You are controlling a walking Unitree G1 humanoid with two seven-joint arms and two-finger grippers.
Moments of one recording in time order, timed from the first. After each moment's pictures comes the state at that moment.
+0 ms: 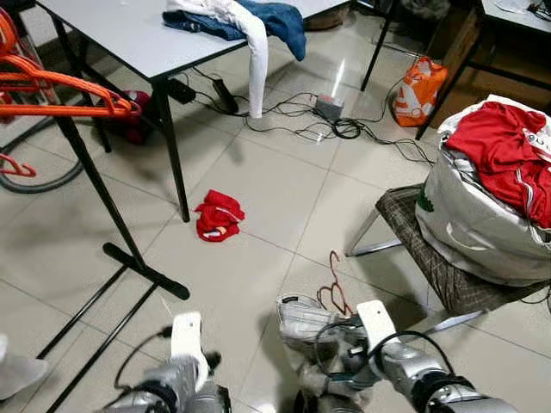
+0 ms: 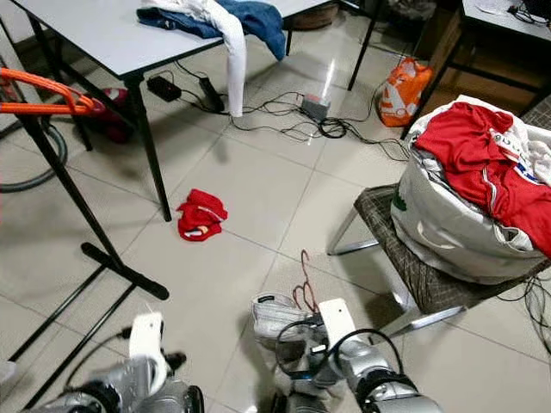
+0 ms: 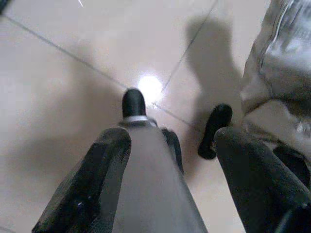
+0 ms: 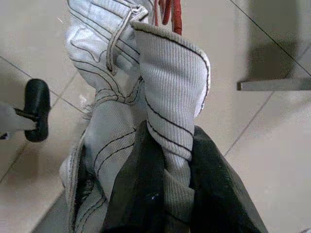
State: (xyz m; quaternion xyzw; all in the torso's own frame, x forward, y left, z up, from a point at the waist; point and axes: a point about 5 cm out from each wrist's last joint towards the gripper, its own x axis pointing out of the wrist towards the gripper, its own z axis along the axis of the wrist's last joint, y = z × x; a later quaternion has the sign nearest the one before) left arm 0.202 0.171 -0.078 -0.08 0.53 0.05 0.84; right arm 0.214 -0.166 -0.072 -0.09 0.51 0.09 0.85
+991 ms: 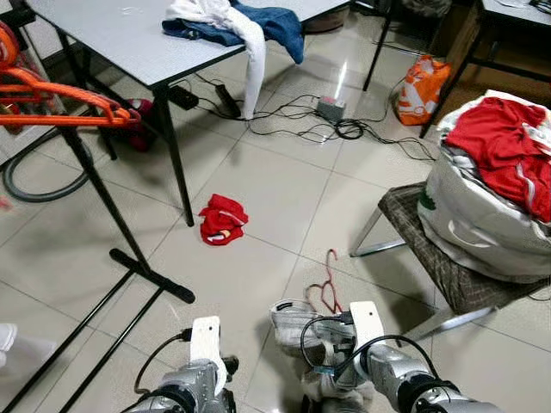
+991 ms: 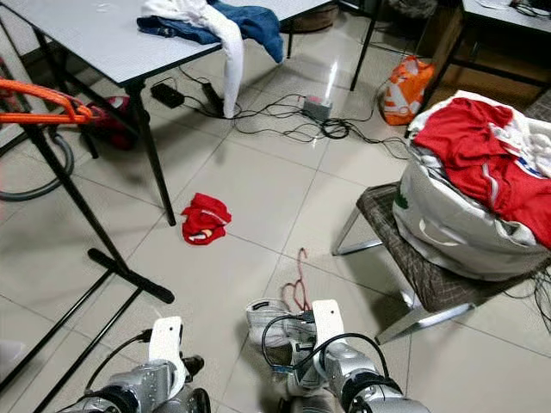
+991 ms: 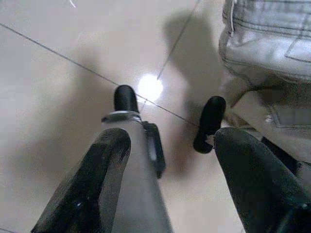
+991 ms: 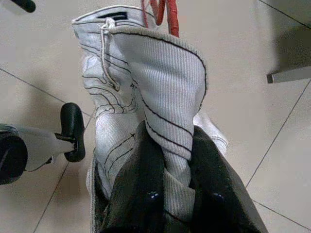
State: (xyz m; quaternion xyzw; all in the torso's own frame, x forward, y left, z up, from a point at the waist) left arm 0.193 0.140 -0.084 -0.07 0.54 0.03 0.83; right arm 0.211 -0.147 -0.074 -0.01 0.51 0.06 0.86
